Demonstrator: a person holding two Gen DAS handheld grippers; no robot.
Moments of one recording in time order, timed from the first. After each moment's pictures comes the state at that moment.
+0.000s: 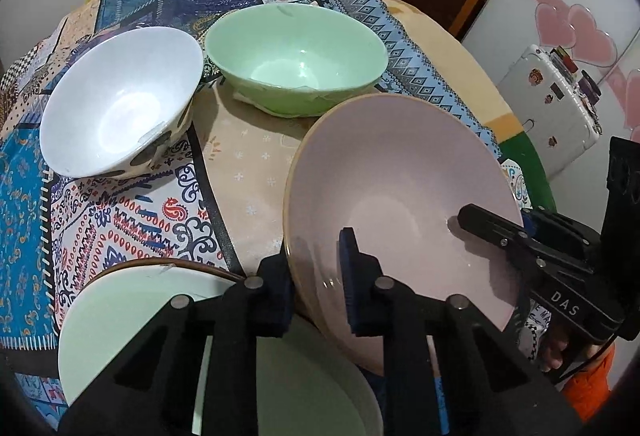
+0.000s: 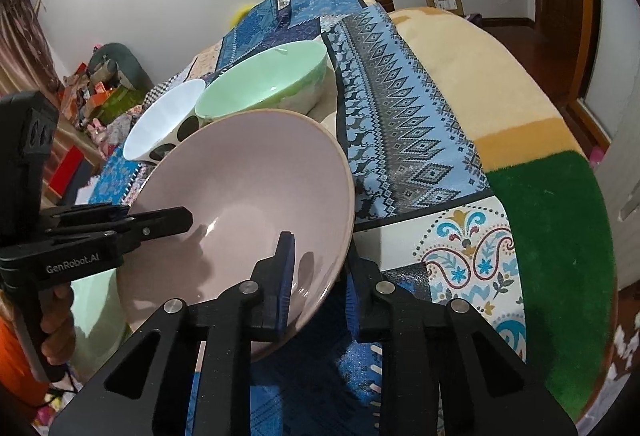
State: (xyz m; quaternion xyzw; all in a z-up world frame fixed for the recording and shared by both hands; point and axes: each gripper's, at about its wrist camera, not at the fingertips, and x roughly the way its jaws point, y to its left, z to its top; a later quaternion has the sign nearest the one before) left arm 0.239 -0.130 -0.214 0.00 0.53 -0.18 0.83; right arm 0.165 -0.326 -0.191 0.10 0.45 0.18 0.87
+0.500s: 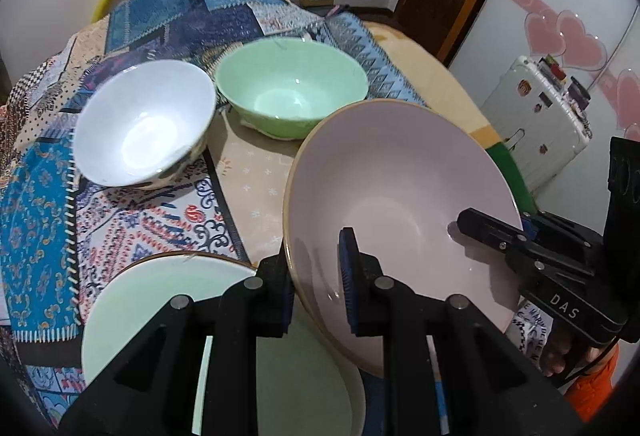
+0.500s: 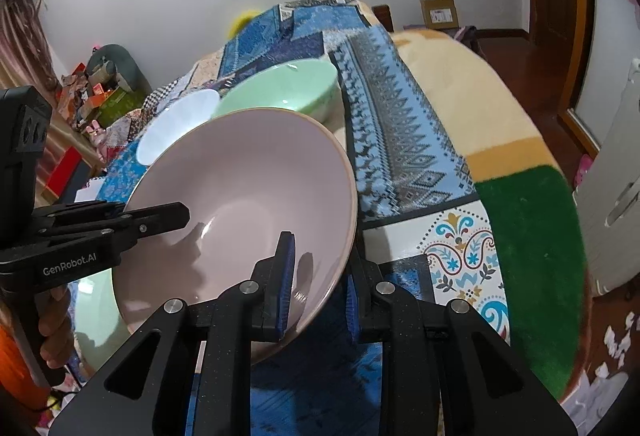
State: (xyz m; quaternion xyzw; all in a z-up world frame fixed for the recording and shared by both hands) left arm 0.213 -0.121 -0.176 0.00 0.49 -0.18 0.85; right arm 0.152 -0.321 -0.164 0.09 0.43 0.17 0.88
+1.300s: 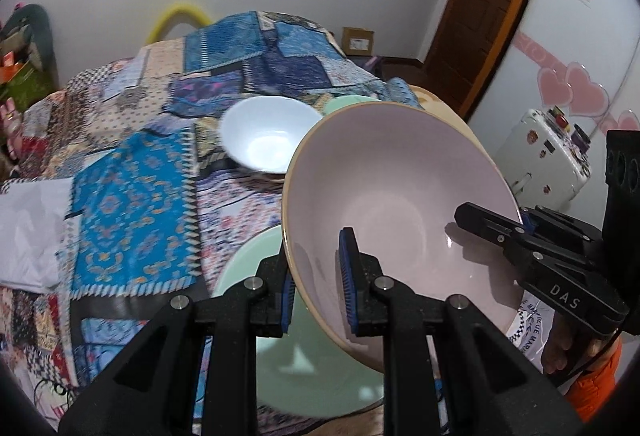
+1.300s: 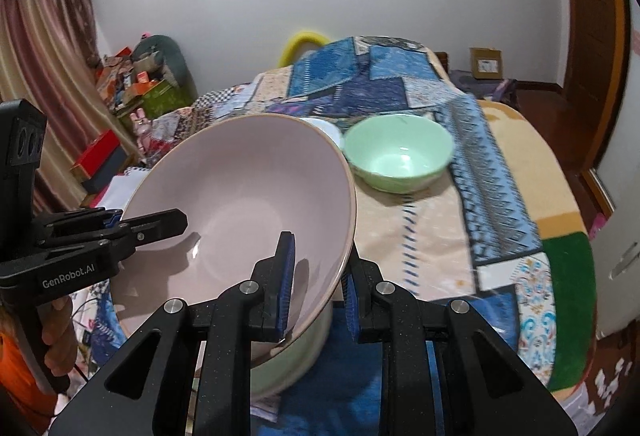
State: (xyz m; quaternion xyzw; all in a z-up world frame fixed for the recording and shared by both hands) left arm 0.135 -0.004 -0.108 -0.04 0.43 -0.12 0.90; right arm 0.126 -0.221 -0.108 0.04 0.38 0.23 0.90
